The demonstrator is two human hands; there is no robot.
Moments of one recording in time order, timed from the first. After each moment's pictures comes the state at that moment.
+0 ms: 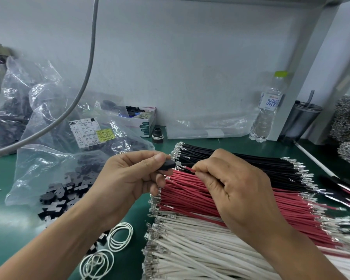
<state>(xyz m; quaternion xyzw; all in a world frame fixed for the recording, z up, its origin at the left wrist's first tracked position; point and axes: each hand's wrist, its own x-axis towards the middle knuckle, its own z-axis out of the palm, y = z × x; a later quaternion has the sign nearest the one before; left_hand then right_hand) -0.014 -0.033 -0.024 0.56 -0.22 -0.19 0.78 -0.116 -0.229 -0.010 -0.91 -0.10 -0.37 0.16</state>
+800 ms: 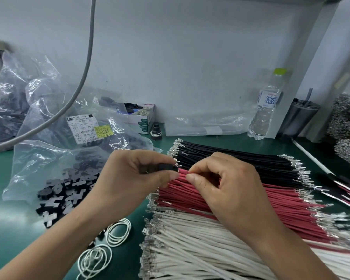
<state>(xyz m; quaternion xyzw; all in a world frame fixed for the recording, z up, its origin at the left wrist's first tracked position) -0.025 -0.035 -0.022 0.74 -0.31 0.01 0.60 -0.114 -0.226 -0.016 -0.91 -0.05 -0.31 0.28</state>
